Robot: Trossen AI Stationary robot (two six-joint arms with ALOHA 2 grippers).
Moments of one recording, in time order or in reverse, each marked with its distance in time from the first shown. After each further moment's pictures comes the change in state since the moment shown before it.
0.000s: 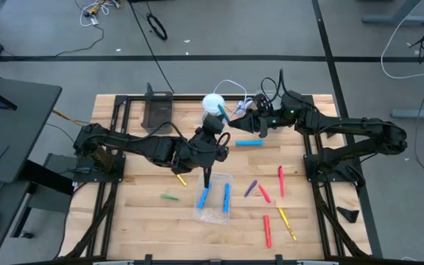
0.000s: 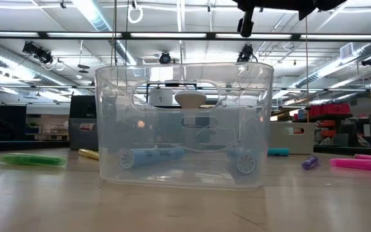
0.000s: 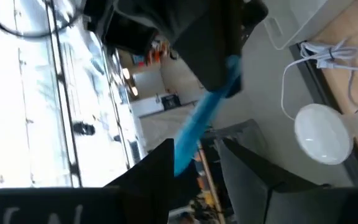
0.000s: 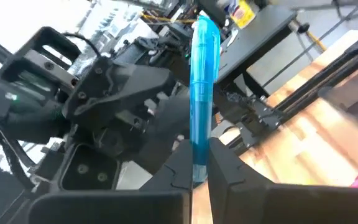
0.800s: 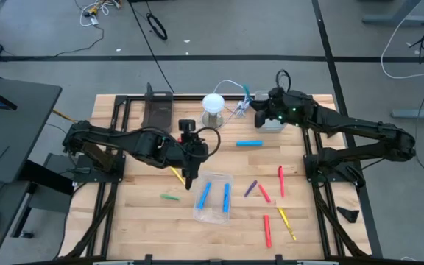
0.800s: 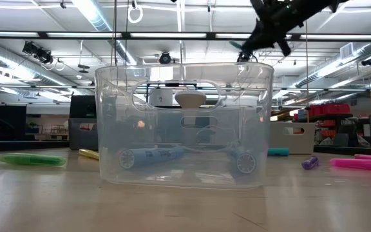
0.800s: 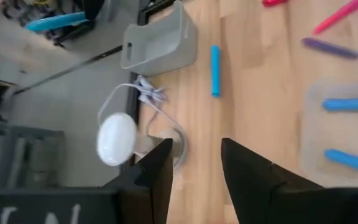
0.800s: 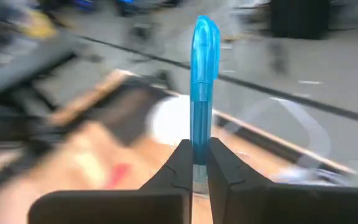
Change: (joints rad) left arm -0.022 -0.115 0.001 -0.611 0.538 -1.205; right arm -0.057 -0.140 0.000 -0.557 0.705 -0.409
